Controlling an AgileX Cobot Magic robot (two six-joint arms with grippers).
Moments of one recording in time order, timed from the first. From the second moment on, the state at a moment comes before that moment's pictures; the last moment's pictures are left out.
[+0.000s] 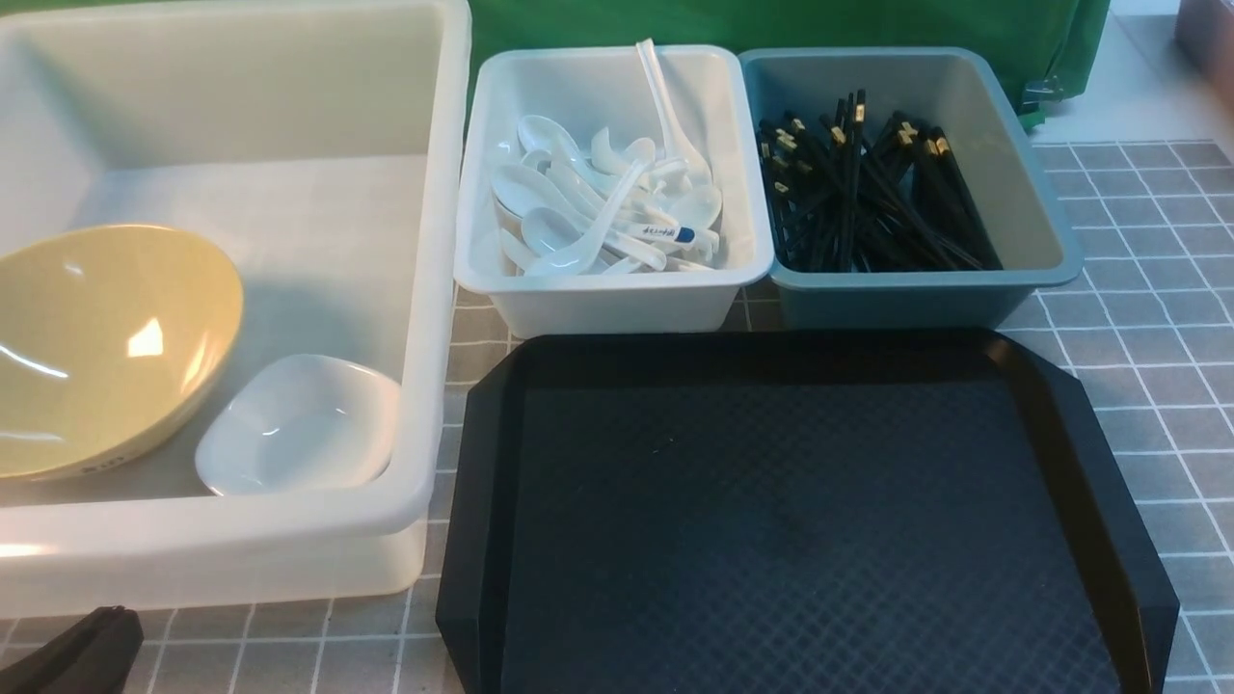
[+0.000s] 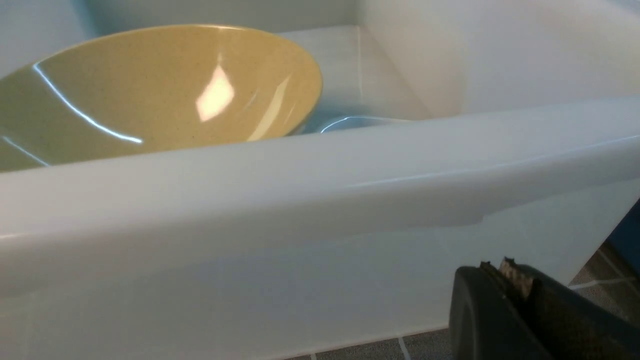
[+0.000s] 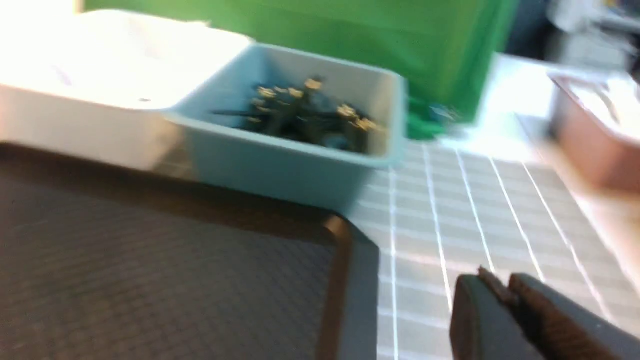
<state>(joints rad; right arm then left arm) 0.06 -0.01 -0.05 -0.13 0.29 0.07 -0.10 -0.01 0.02 -0.03 0.33 0.04</state>
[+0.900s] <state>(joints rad) 0.00 -0.01 0.03 -0.14 0.33 0.11 -0.10 -0.01 0.02 -0.03 0.33 0.05</state>
